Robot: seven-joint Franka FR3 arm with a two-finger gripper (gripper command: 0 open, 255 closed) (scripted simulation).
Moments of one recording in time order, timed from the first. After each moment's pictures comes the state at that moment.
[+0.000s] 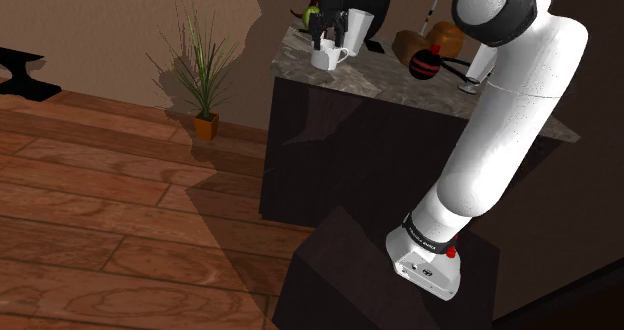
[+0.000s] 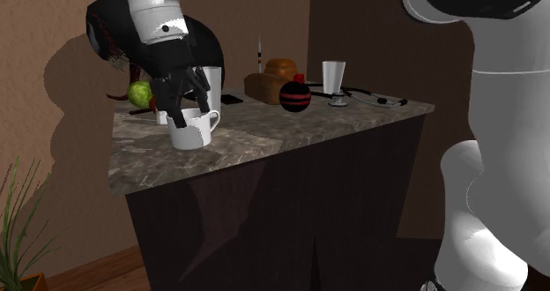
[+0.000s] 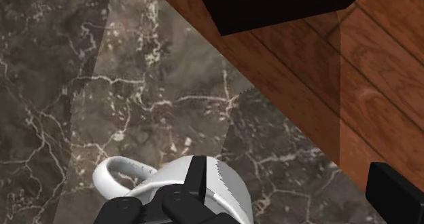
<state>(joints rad) -0.12 0.19 -0.15 -1.48 -0.06 1.49 -0.05</state>
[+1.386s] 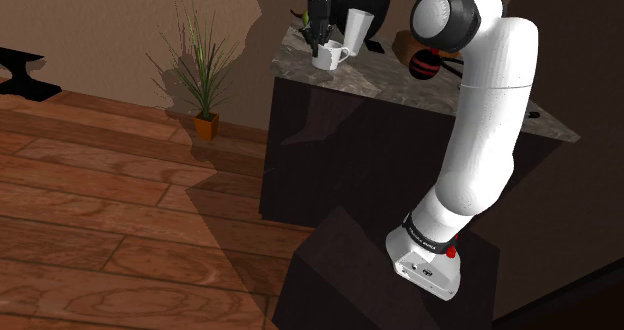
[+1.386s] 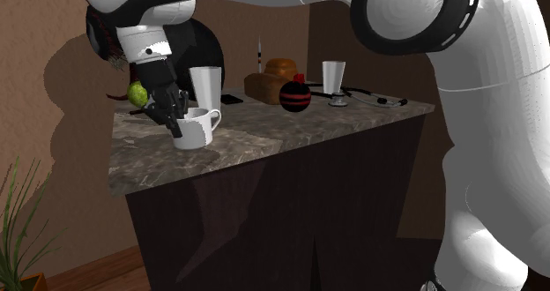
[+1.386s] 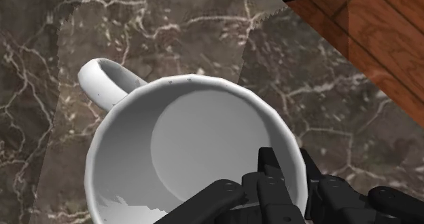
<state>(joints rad) -0.16 0.41 -0.16 -1.27 -0.03 1.50 -0.07</state>
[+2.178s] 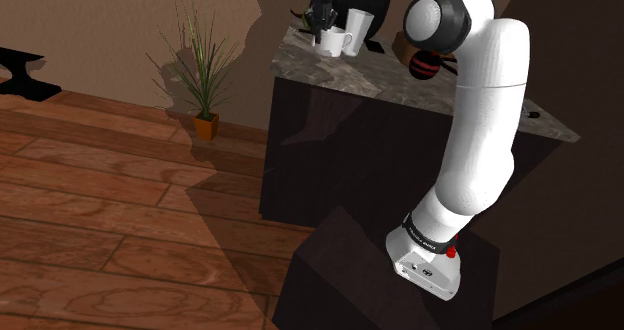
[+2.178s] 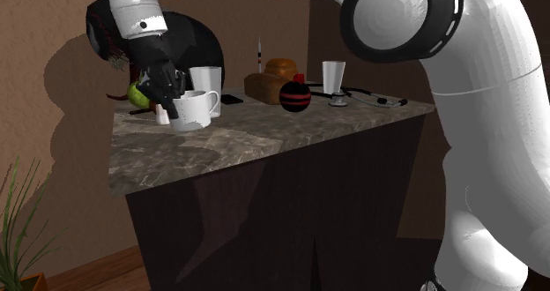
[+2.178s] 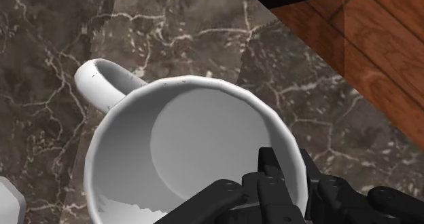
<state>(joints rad) -0.17 0.46 -0.16 -1.08 -0.02 1.36 -0.09</state>
